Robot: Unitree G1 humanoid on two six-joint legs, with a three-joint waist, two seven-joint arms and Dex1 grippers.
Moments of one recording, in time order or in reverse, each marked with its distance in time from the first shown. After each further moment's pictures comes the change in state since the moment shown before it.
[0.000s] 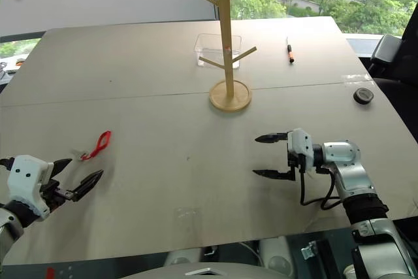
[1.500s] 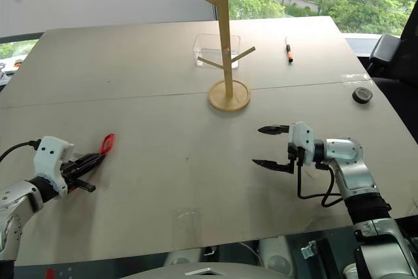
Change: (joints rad) left arm -0.228 0.068 -0.135 0.157 0.030 0.159 -0.031; right arm 0.001 -0.022 -0.009 -0.049 0.003 0.031 -0.126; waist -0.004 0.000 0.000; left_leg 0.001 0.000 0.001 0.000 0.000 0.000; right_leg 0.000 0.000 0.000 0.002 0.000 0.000
